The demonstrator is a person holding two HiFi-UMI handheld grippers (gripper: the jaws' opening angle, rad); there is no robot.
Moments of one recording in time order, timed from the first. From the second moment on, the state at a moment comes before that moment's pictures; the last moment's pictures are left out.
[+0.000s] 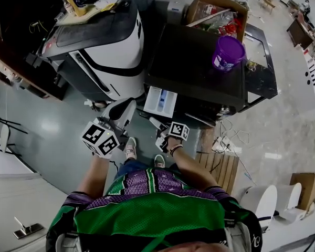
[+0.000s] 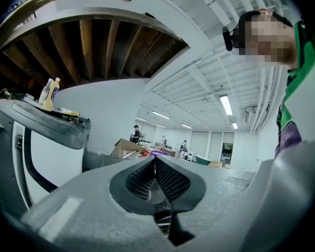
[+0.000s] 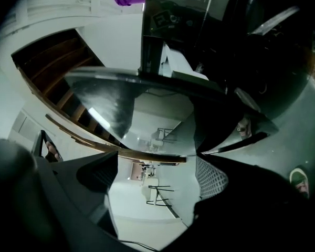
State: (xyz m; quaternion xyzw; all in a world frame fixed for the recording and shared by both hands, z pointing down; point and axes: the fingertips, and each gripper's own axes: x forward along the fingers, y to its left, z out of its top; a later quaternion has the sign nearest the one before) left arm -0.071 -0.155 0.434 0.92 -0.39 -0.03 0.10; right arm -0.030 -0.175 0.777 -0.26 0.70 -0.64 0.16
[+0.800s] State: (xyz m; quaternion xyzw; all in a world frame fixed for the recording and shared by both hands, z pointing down) left arm -0.058 -0.206 0.408 0.94 -0.31 -0.05 0.10; right arm 0.071 -0.156 0.770 -0.38 0.72 -0.58 0.10
